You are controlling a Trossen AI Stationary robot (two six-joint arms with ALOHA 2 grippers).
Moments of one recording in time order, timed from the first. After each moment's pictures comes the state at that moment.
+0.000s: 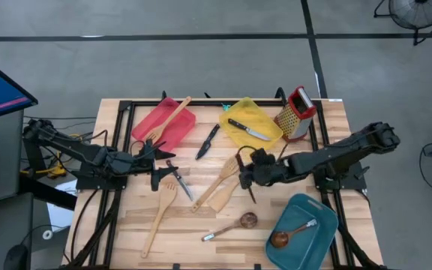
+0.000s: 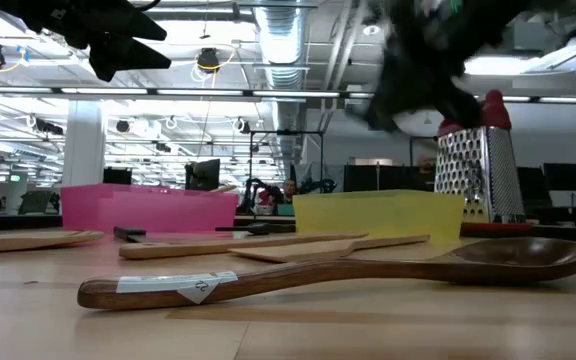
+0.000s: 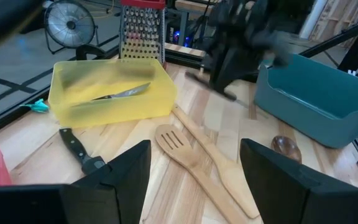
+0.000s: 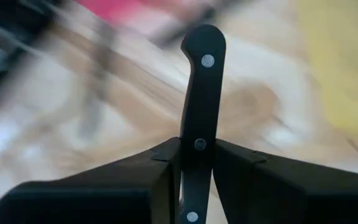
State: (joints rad) left arm -0.37 0.72 0.45 -0.04 -0.59 -0.32; right arm 0.27 1.42 0.87 -0.28 0.51 1.10
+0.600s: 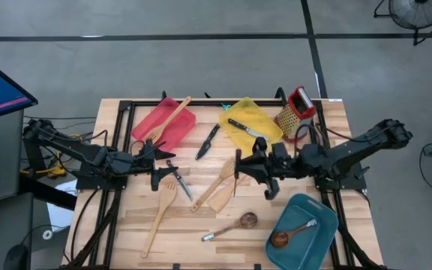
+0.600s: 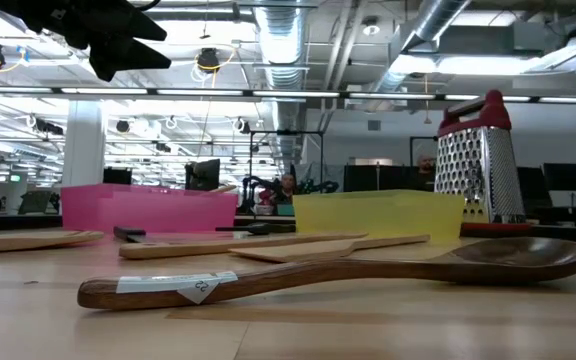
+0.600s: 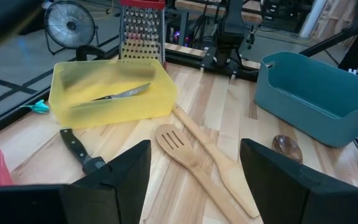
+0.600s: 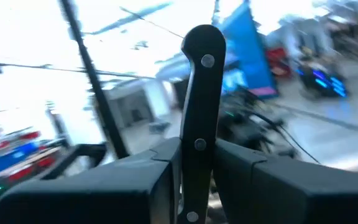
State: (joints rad) left arm -0.37 0.72 0.45 -0.04 -0.59 -0.31; right arm 0.36 1.25 0.88 0.65 0.28 0.26
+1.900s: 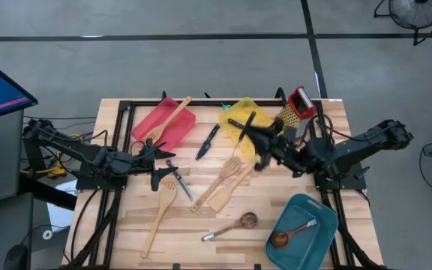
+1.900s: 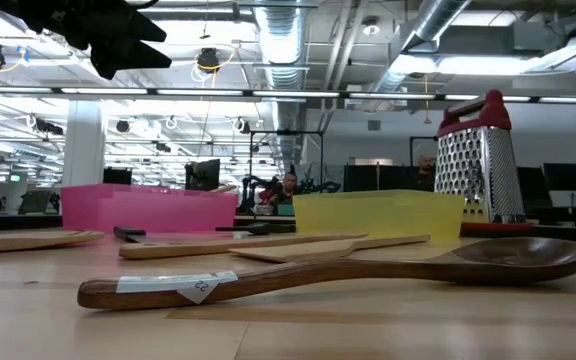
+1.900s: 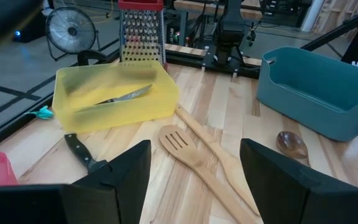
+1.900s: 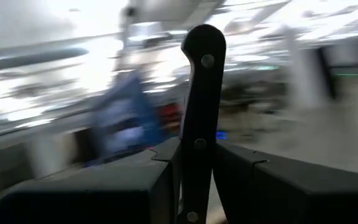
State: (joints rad) left arm -0.37 0.72 0.45 -0.04 -0.60 -0.27; right arm 0.29 1.25 0.88 0.82 0.79 0.05
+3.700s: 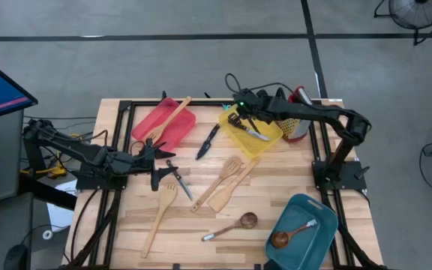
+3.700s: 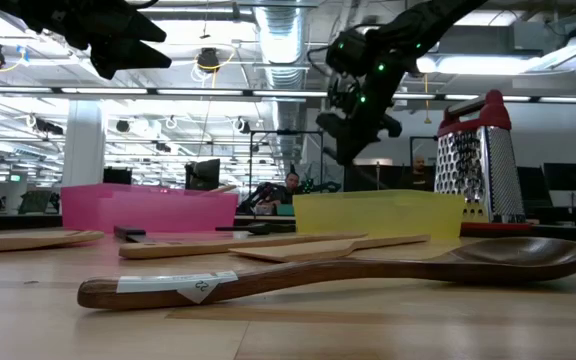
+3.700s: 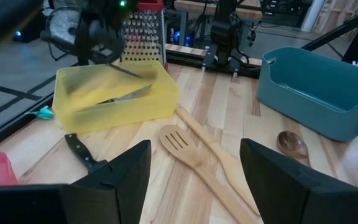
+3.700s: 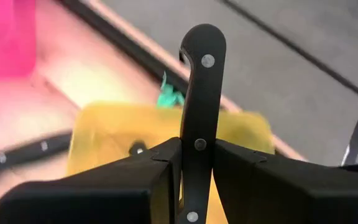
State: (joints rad) left arm -0.37 0.72 0.45 -0.04 -0.60 -0.27; right arm -0.44 1.74 1.27 -0.43 0.43 0.24
